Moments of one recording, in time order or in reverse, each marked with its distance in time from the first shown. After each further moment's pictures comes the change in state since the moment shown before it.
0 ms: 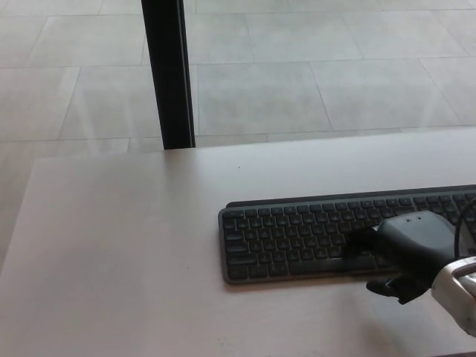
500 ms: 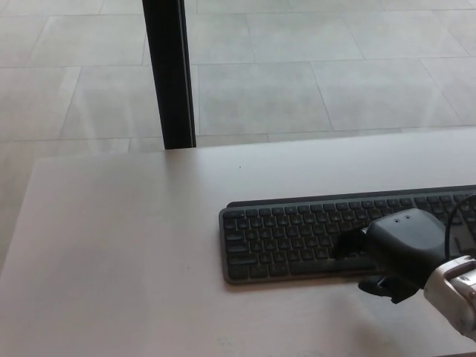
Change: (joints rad) left_arm -0.001 0.001 0.000 0.000 -0.003 0.000 0.000; right_arm 0.012 0.036 -0.036 0.017 -0.086 -0.060 -0.004
